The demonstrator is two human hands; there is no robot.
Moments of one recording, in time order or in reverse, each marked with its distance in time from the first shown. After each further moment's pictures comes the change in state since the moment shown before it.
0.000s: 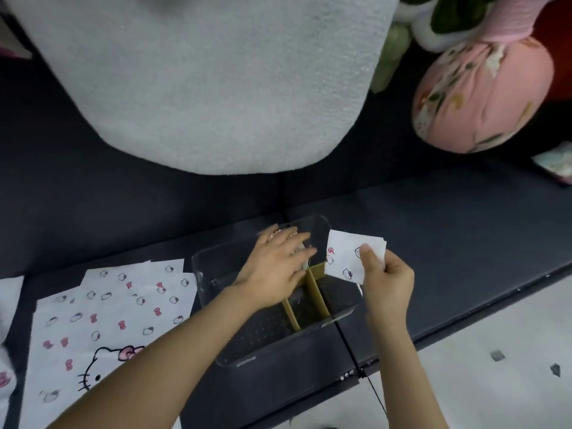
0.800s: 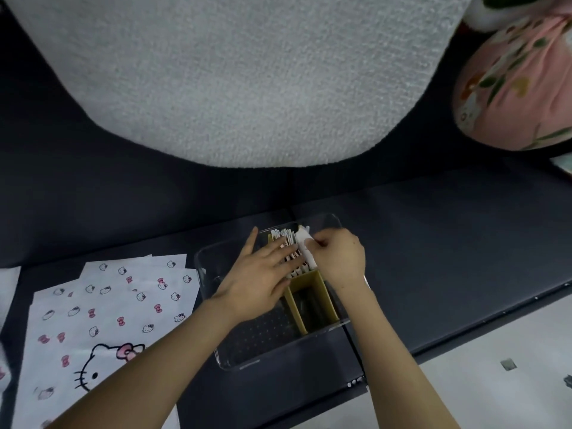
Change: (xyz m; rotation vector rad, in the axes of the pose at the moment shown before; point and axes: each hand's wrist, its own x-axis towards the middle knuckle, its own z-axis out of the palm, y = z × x) left_hand -0.032 -0.027 0.022 0.110 -0.008 0.035; right_hand 0.028 0.002 0.074 -0.792 -0.382 -0.307
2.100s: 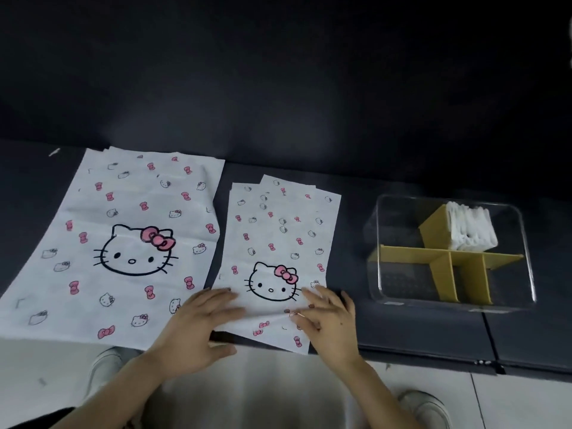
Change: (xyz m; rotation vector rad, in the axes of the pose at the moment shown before) left_hand -0.403 -0.003 -0.062 -0.424 -0.207 -0.689; right_hand -0.224 -0.052 0.192 -0.070 -0.393 -0.596
